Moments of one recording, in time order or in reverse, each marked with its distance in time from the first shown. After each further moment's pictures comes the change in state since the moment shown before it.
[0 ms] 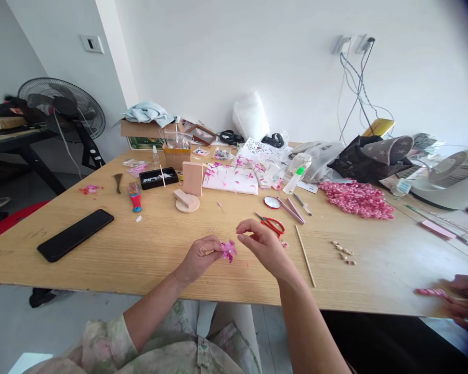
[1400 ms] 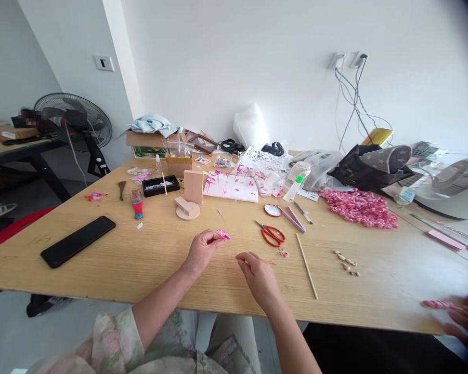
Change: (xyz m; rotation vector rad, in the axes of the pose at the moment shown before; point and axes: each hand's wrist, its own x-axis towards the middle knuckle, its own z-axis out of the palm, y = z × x) left_hand 0.030 -0.011 0.008 -0.034 0.317 -0.171; right_hand -0.034 0.045 0.030 -0.345 0.153 0.151
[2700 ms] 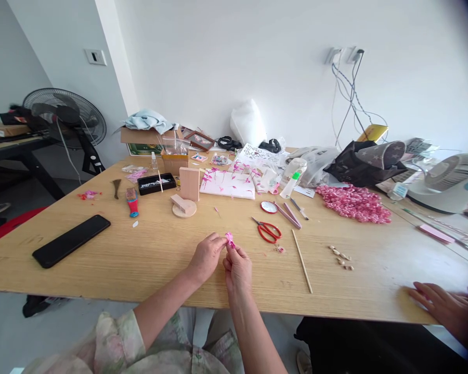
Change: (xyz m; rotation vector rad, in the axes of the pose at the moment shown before) left_hand -0.011 -0.004 0.015 0.637 -0.163 0.340; right_hand 0.019 -0.023 0.058 1.476 0.339 0.484
